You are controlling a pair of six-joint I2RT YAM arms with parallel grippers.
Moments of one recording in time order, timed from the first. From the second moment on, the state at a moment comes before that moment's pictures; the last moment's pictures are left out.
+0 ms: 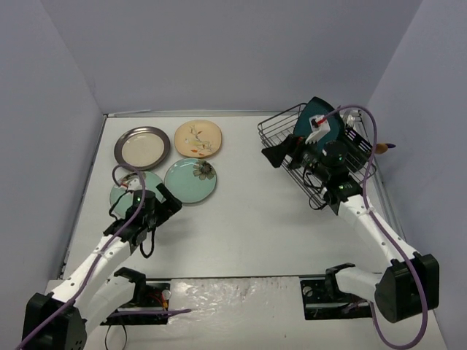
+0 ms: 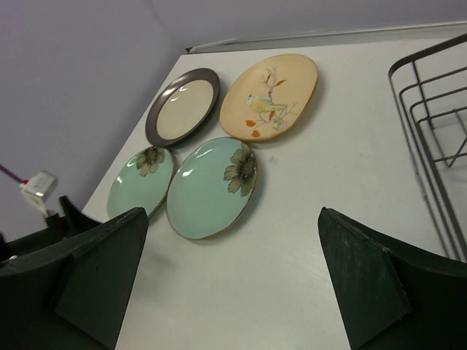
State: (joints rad) left arm -0.31 0.88 0.45 -0.29 -0.14 -0.89; right arm 0.27 1.14 0.79 0.22 -0.41 0.51
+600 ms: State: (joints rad) left arm -0.31 1.32 0.33 0.40 -0.18 -1.19; right arm 0.28 0.96 0.57 0.39 -0.50 0.61
